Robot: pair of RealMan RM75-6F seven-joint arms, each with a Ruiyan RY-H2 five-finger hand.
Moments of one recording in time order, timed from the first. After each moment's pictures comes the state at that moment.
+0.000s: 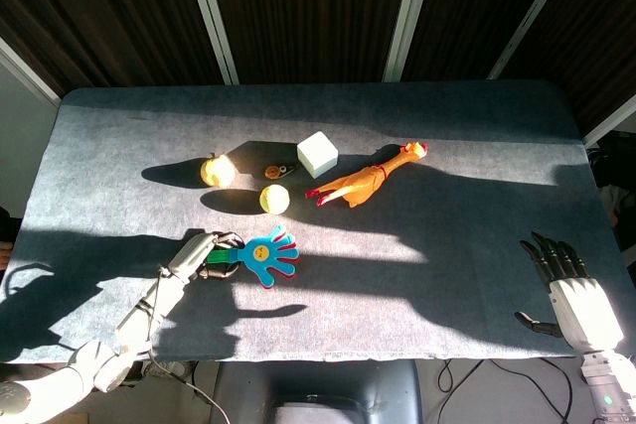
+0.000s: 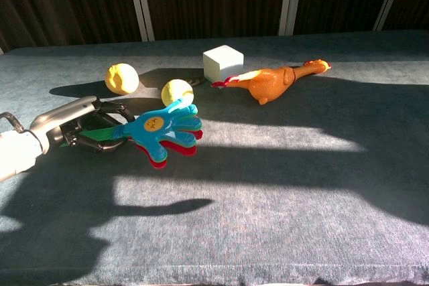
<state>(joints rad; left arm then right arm) -0.64 -1.75 -0.01 -0.86 1.60 1.05 -0.89 0.08 -1.05 -0.01 -1.66 -1.58 1.44 0.02</state>
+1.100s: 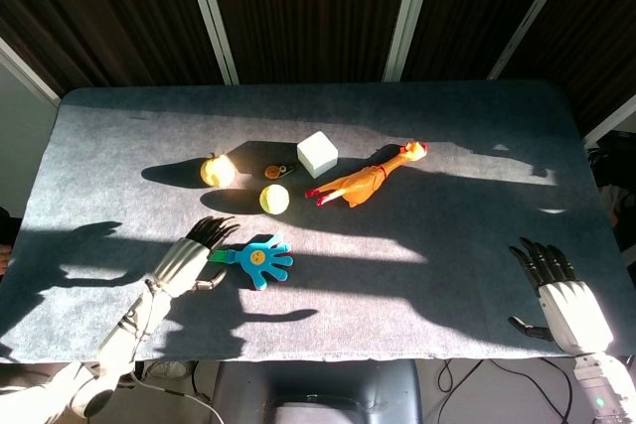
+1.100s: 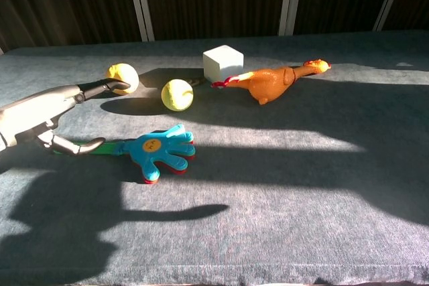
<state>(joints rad) -0.56 -1.55 0.01 -1.25 1.59 1.21 -0.22 0.09 -1.07 -0.02 -1.65 -1.61 1.43 -0.02</state>
